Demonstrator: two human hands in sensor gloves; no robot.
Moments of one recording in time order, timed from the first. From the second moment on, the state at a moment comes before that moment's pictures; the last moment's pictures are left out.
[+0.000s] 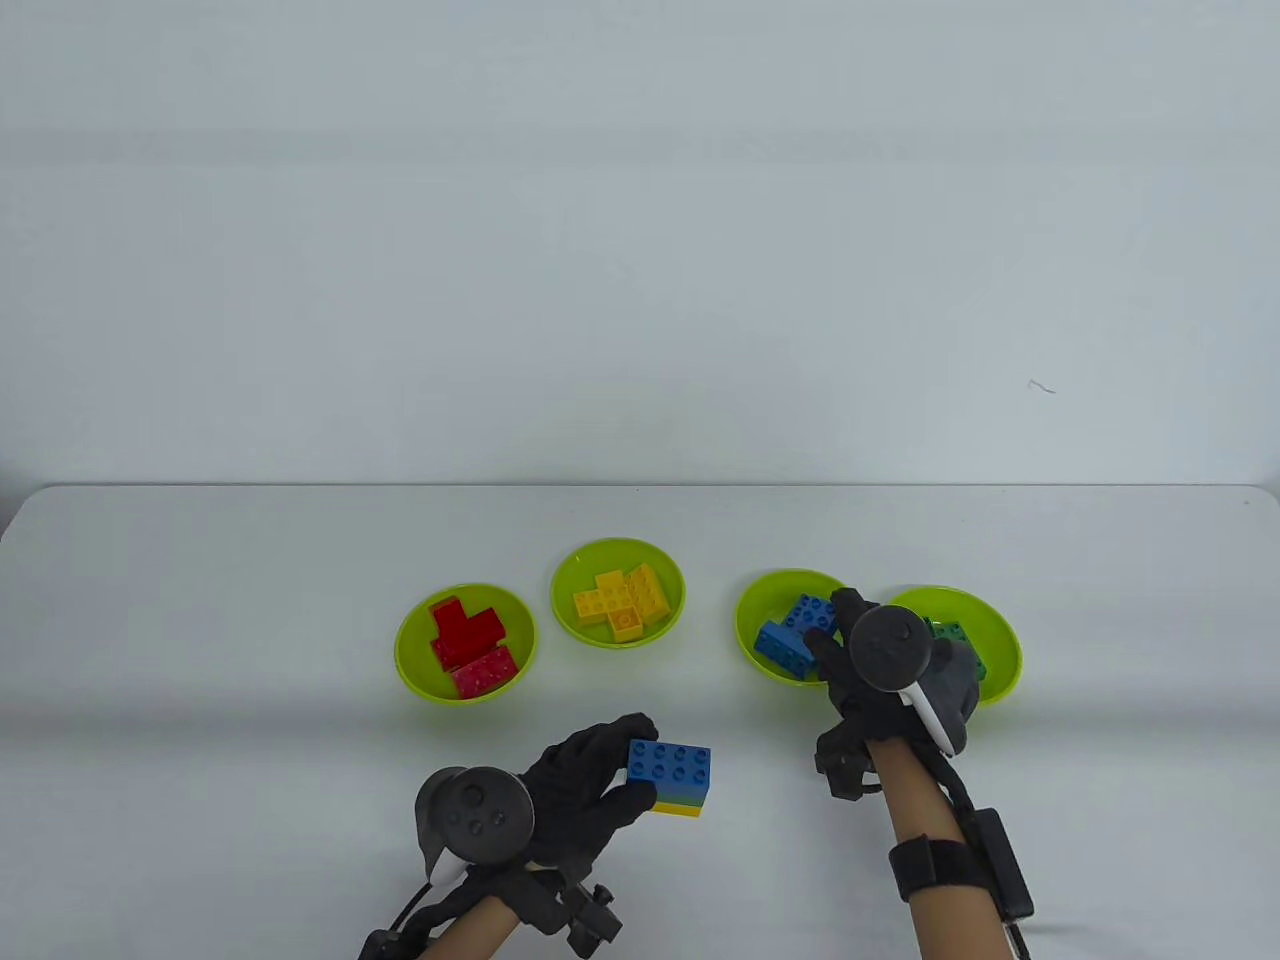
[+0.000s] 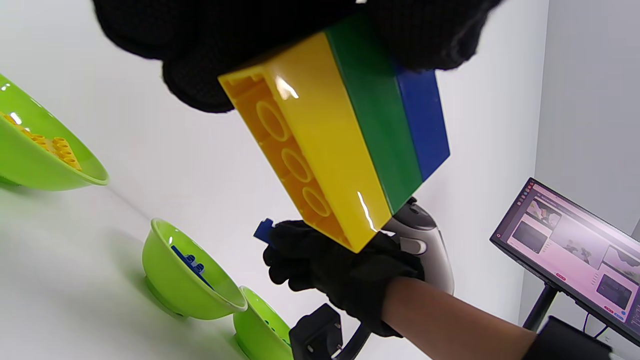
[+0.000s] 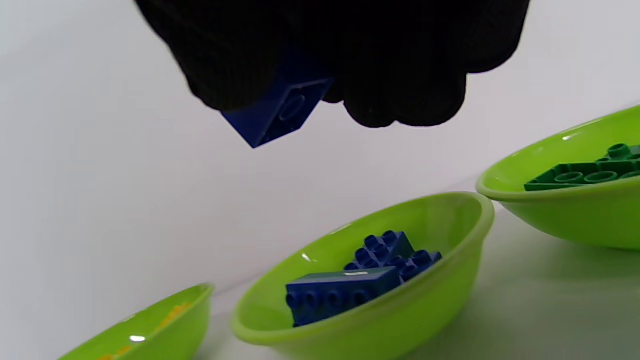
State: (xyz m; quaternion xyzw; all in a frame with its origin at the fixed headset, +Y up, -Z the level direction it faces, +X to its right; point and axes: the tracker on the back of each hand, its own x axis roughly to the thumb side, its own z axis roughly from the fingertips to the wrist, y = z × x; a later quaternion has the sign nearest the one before) left_hand -0.130 -0.703 -0.328 0.11 -0.31 0.45 0.83; right_hand 0.198 -0.704 -0.444 -0.06 -0.10 0.96 0.24
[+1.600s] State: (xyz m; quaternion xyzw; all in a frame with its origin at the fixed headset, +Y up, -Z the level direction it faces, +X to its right) left_hand -0.129 -0.704 -0.325 0.10 -0.31 0.47 0.82; right_hand 0.117 -0.674 -0.304 0.28 -0.09 0.87 0.41
